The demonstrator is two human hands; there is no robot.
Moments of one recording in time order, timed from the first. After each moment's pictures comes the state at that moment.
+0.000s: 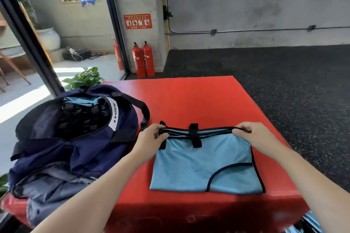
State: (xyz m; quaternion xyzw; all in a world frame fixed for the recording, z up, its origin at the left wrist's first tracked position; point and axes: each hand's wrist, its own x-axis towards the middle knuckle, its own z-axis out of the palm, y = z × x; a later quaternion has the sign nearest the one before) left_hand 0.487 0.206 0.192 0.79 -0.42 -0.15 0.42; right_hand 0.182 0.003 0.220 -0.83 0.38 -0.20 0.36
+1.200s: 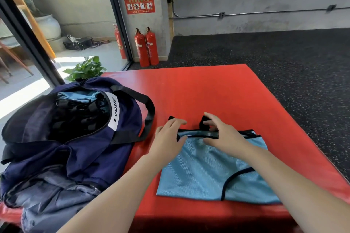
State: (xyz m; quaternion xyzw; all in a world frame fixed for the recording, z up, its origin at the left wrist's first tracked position) left_hand 0.479 0.172 0.170 0.77 -0.56 -0.04 0.31; right_hand 0.300 0.033 0.185 -0.87 0.31 -0.10 0.37
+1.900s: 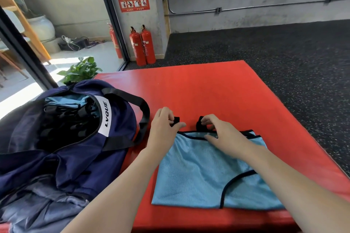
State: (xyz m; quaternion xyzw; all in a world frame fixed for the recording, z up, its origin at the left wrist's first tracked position) left_hand 0.489 0.132 0.180 0.77 -0.43 -0.04 0.47; right_hand 0.302 0.014 0.179 -0.91 0.28 -0.12 0.29
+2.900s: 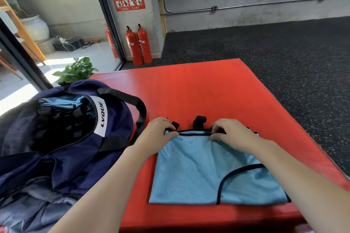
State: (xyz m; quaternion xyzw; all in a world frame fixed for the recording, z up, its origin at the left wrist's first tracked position) left_hand 0.521 0.145 0.174 0.77 -0.58 -0.10 0.24; right_hand 0.281 -0.012 0.178 -0.91 0.32 -0.06 0.27
